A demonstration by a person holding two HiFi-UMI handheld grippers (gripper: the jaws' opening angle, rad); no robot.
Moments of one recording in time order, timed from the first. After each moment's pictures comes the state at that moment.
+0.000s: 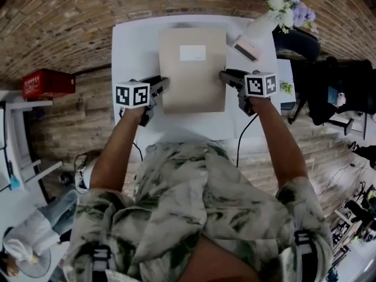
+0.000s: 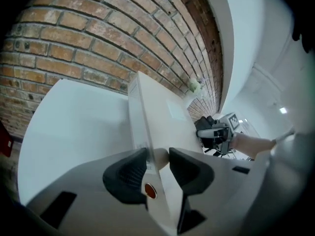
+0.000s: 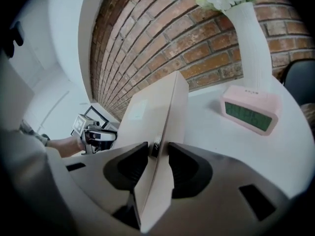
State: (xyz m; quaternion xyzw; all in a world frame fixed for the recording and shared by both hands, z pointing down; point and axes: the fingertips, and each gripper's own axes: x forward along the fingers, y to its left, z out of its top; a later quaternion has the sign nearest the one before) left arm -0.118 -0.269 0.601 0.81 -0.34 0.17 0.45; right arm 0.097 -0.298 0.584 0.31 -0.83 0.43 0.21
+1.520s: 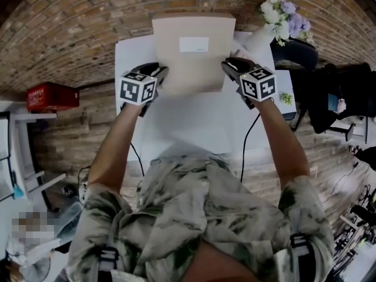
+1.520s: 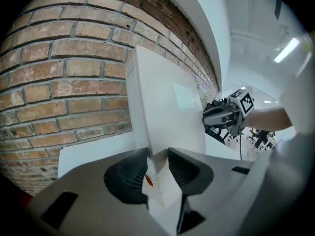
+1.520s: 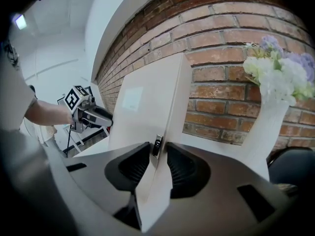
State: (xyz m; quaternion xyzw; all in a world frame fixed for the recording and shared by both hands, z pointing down) left arm -0.123 -0.364 0.532 0.85 -0.39 0.24 0.25; right arm 0.087 -0.378 0.508 0.36 -0.88 0.19 0.25
